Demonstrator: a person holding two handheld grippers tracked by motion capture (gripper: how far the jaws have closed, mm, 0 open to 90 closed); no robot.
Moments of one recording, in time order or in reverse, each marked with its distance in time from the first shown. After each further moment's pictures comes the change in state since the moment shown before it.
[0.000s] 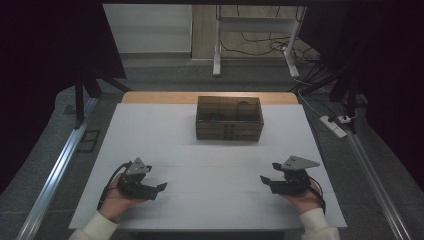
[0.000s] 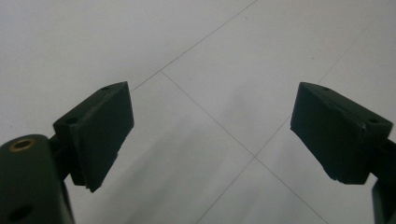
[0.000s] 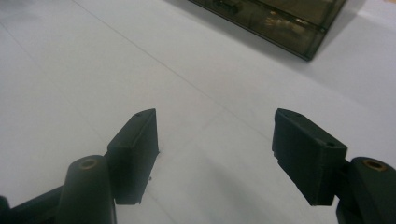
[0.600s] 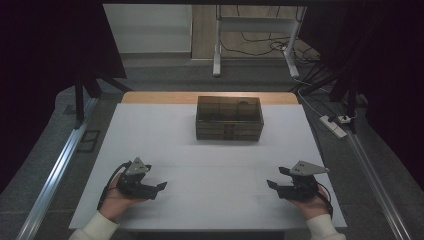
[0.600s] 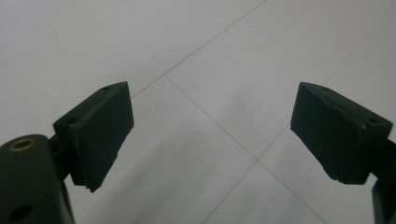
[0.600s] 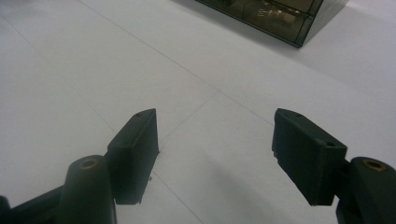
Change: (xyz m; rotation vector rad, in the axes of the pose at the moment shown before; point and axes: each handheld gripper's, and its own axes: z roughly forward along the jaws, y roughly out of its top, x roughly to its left) left arm 0.000 0.000 -0.001 -0.017 0.009 0.001; right arm -0.003 -0.014 -0.013 -0.014 -0.003 0.013
